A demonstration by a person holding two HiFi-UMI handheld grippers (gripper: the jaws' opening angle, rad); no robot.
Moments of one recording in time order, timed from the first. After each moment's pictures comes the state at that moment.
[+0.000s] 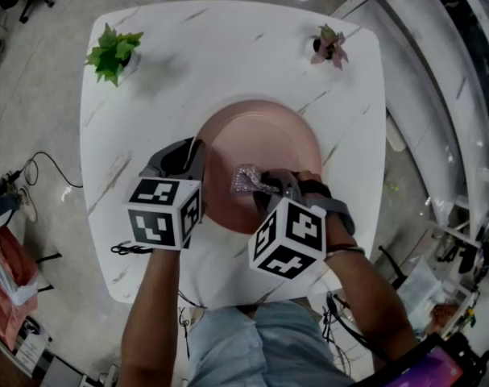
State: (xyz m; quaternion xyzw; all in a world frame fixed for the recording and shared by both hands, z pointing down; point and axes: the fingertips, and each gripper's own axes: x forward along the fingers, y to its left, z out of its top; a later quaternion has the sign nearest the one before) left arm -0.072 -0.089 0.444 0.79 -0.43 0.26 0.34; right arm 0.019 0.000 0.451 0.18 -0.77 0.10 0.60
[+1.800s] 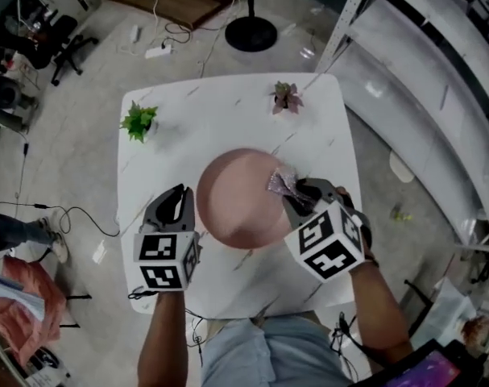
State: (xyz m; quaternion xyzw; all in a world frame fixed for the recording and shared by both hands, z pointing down) left arm -0.074 -0.050 0.322 0.80 -0.51 0.26 0.21; right arm 0.115 -0.019 0.324 0.38 -0.80 0.12 0.45
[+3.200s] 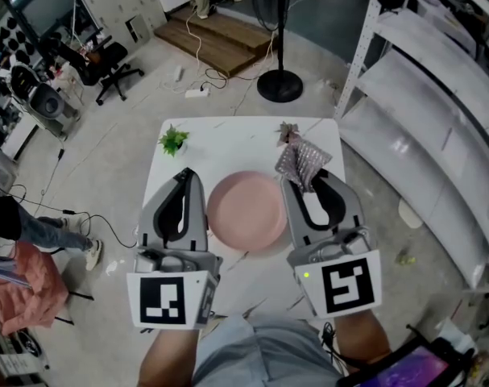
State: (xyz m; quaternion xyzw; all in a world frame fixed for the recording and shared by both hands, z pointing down) left arm -0.003 0.024 0.042 0.80 -0.60 0.03 -0.05; right arm 0.130 0.017 0.062 0.52 -0.85 -0.05 0.02
